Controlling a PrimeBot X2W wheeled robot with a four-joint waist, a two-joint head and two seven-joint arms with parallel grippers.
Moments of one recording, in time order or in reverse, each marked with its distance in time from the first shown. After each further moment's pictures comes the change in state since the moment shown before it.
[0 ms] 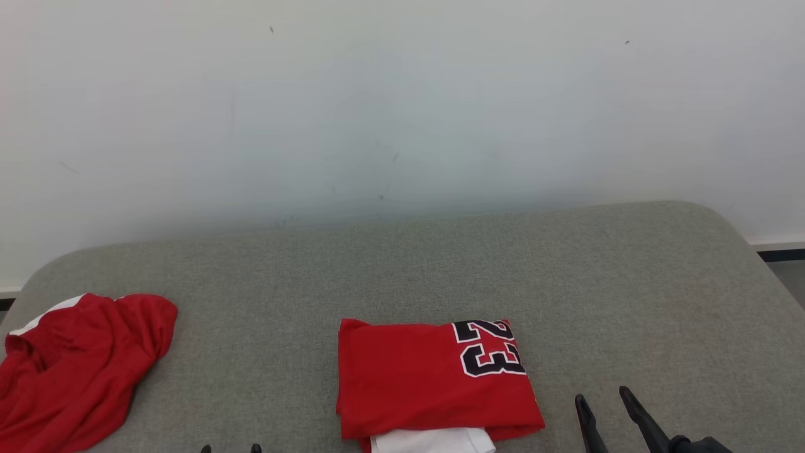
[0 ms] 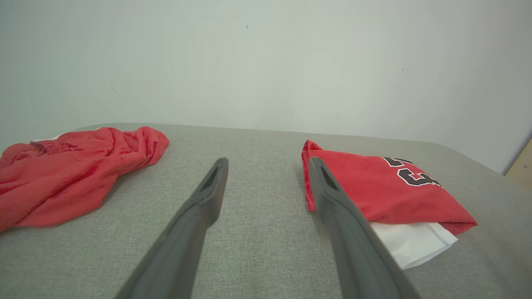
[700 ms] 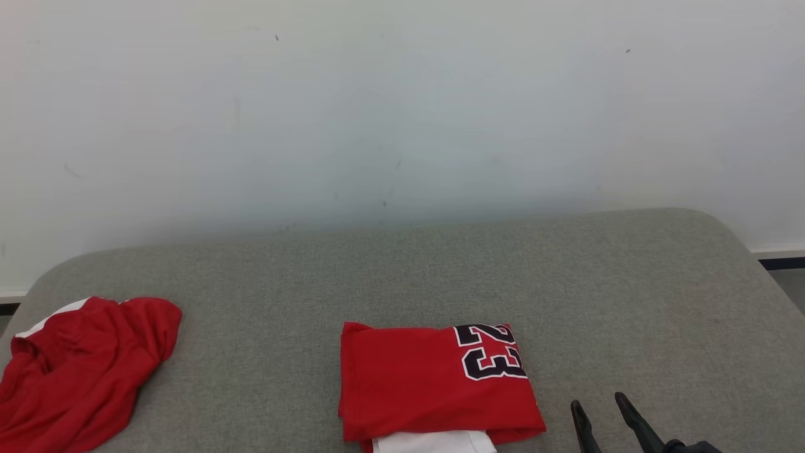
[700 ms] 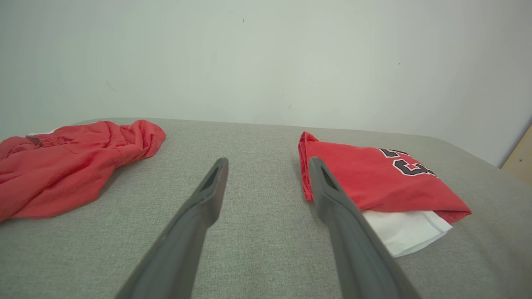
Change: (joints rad) left arm 0.016 -0.046 0.044 0.034 0.058 -0.062 0.000; right arm 0.009 0.005 0.009 0.013 -0.002 0.000 0.000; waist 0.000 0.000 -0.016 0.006
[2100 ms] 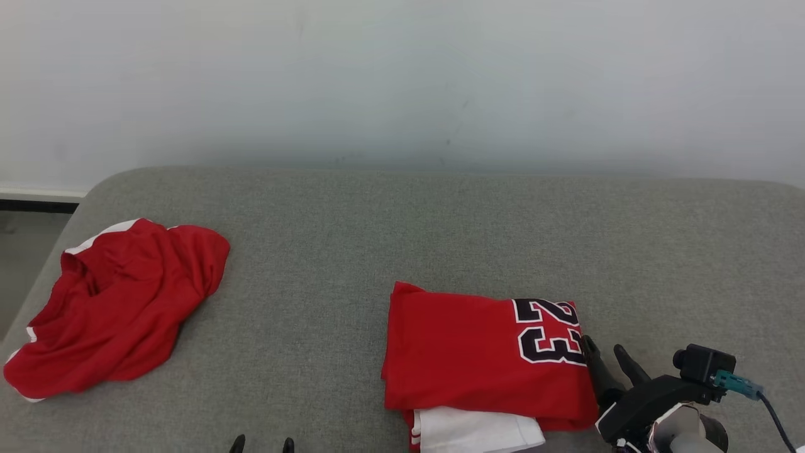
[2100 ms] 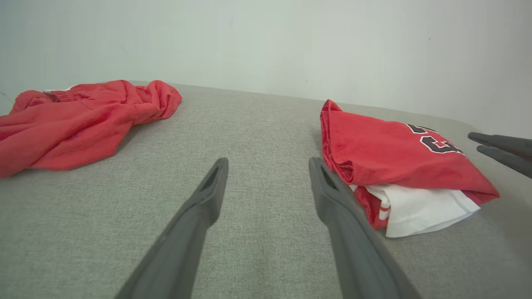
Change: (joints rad) left arm -0.045 -0.005 -0.046 0.017 0.016 -0.030 0.000; right arm -0.484 -0.127 0.356 0.573 0.776 0.000 0.014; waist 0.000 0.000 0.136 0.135
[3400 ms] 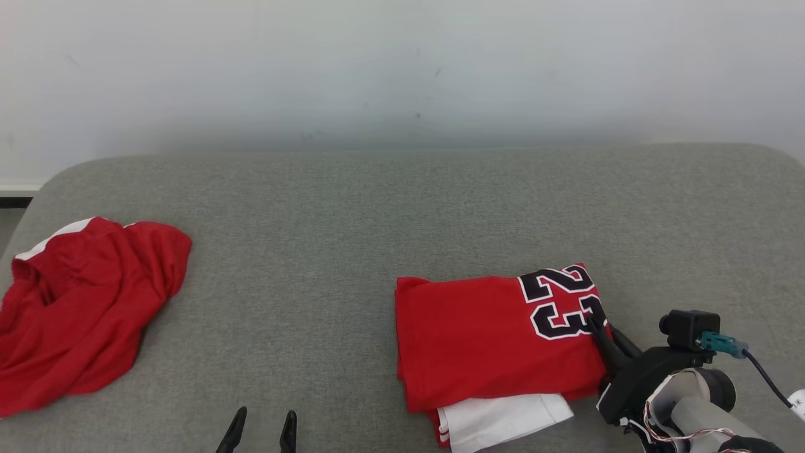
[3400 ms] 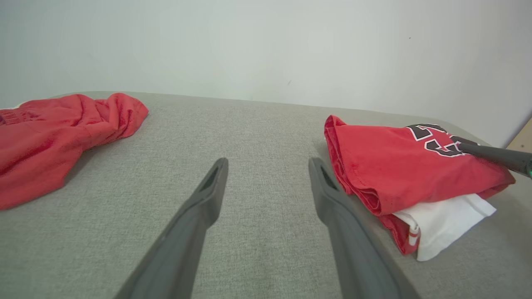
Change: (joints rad) left arm -0.058 0.000 -0.016 -0.021 -0.004 0.009 0.000; right arm -0.141 -0.091 0.248 0.039 0.026 0.000 -0.013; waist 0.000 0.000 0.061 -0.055
